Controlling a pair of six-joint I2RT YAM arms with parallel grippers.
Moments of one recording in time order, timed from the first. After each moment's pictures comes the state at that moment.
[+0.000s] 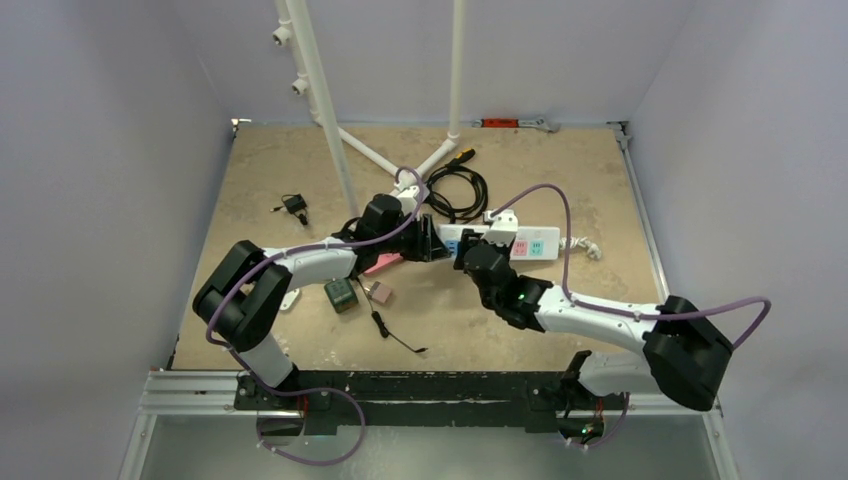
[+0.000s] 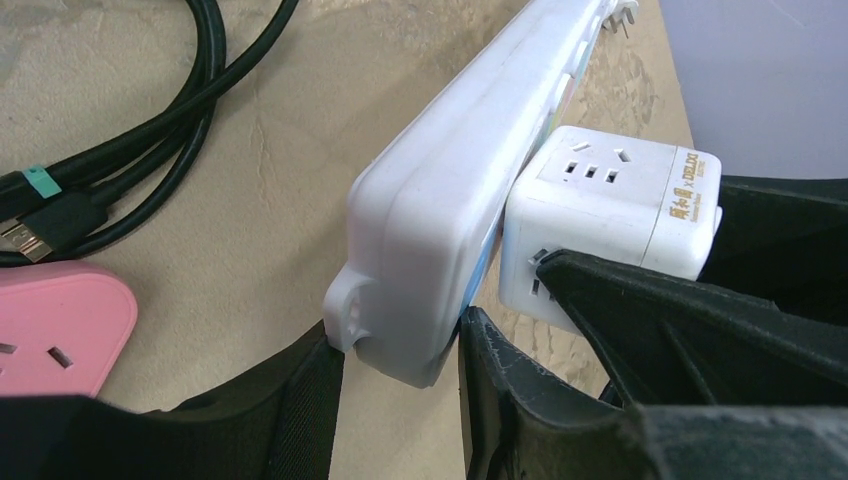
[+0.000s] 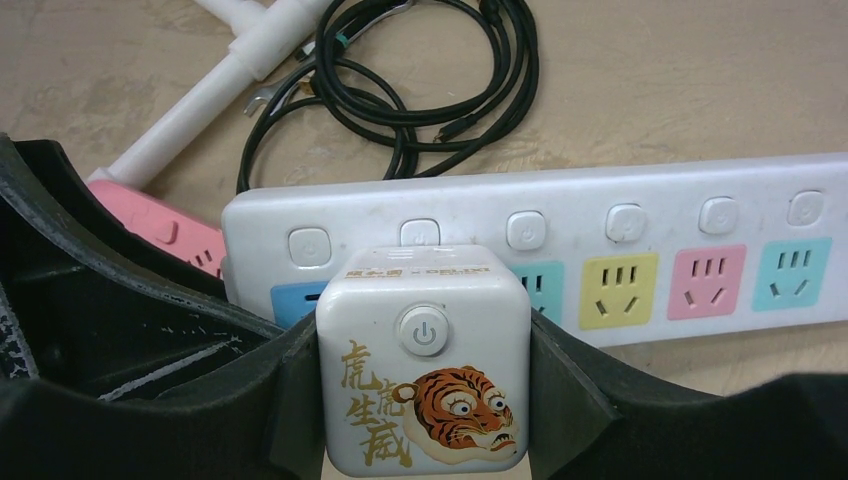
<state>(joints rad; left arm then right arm) -0.64 1.66 0.87 0.24 0.36 -0.57 0.91 1.25 0.61 0.17 0.78 0.56</state>
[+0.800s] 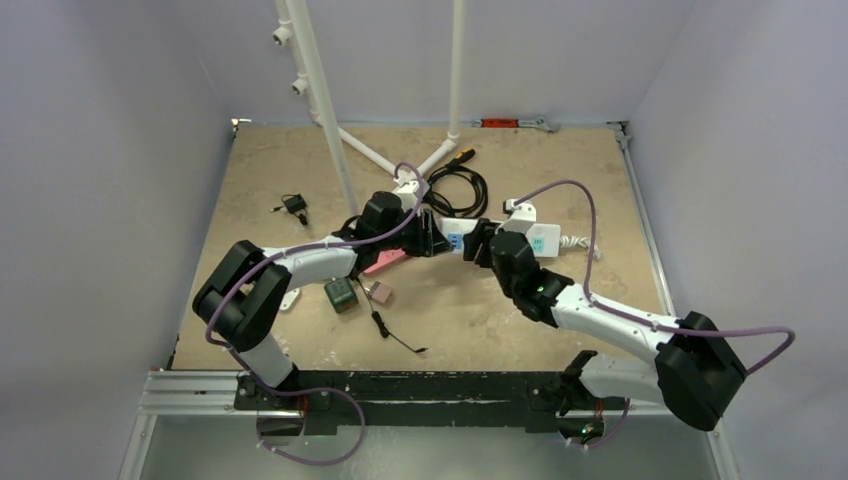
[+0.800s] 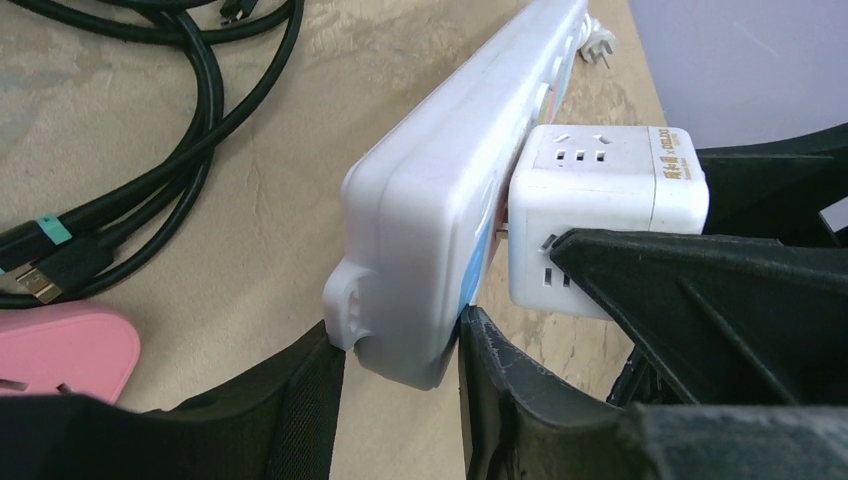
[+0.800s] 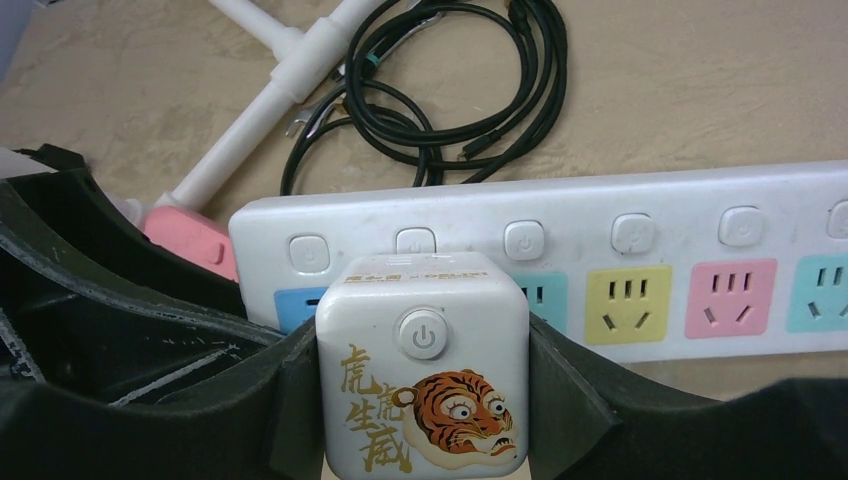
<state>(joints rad) -0.64 1.66 0.88 0.26 0.36 -0.57 0.78 1.18 0.58 0.19 0.60 0.59</state>
